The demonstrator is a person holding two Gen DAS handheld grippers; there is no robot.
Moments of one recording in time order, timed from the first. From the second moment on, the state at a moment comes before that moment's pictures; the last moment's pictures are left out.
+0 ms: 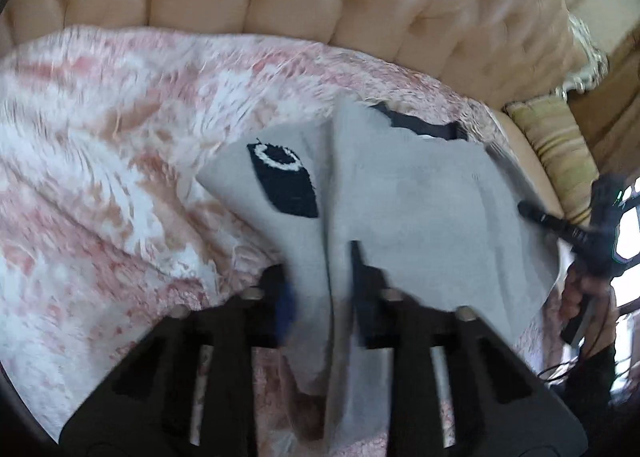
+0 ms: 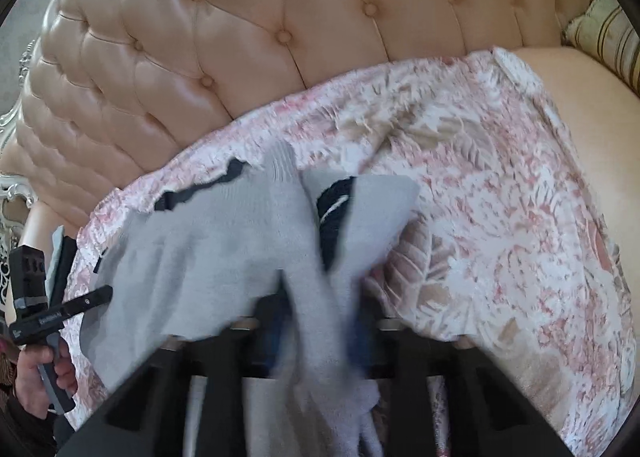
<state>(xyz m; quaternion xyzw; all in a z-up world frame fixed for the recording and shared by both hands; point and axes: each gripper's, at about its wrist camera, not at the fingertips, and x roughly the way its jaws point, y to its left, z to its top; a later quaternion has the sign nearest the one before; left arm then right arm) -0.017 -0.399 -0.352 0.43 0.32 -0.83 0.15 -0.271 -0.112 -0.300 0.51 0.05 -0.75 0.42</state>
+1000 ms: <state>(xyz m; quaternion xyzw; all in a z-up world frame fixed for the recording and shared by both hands) 0.165 -0.245 -0.340 0.35 0.48 -0.80 0.12 -0.161 0.005 -0.278 0.56 0.09 -0.75 0.34</state>
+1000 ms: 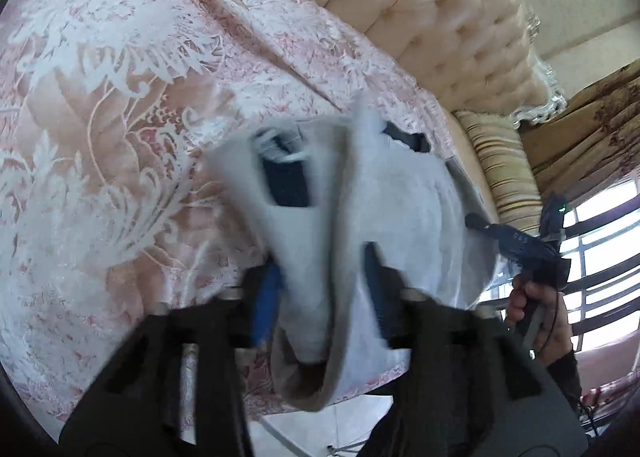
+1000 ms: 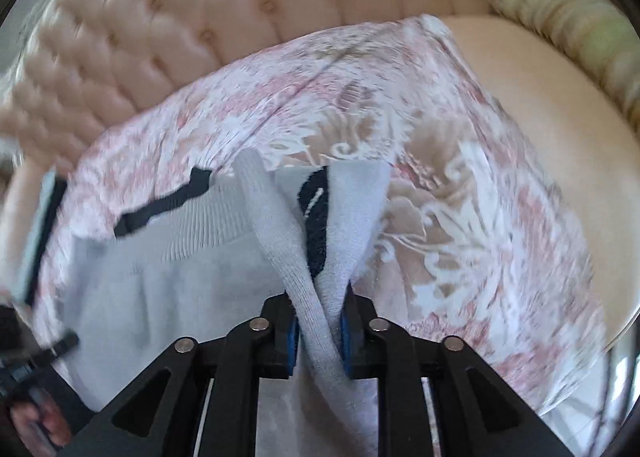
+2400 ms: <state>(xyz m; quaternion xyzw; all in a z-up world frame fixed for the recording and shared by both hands) 0.141 -0.235 -0.289 0.38 0.40 -0.83 0.11 -0.132 -0.004 -0.212 0.48 0.15 -0.76 0.40</state>
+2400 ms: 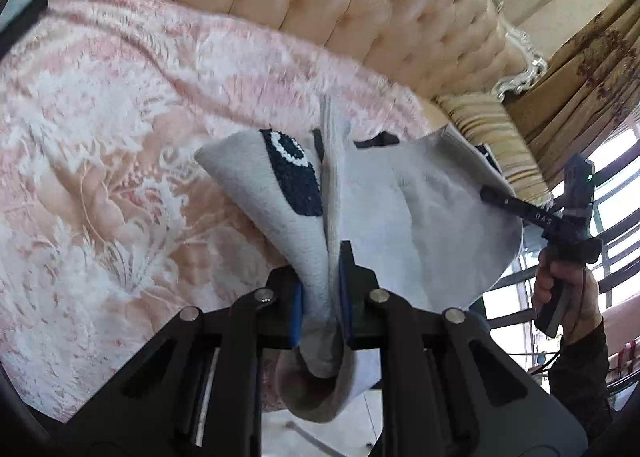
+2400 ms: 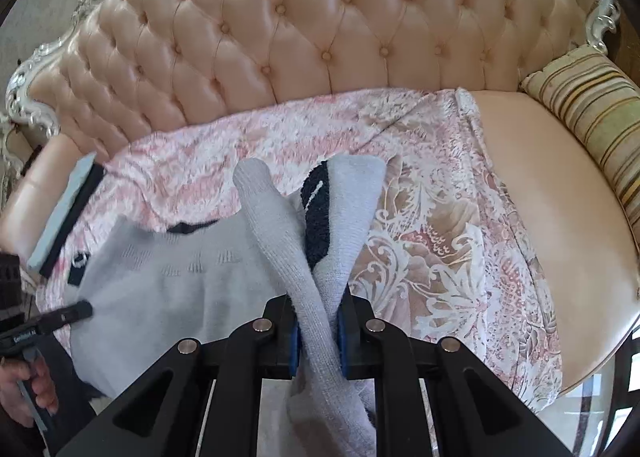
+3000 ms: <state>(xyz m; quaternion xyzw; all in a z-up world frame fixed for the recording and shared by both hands) 0.128 -0.232 -0.329 0.44 0.38 -0.80 0.12 -0.153 0.011 -0.281 0.54 0.13 -0.74 0.37</state>
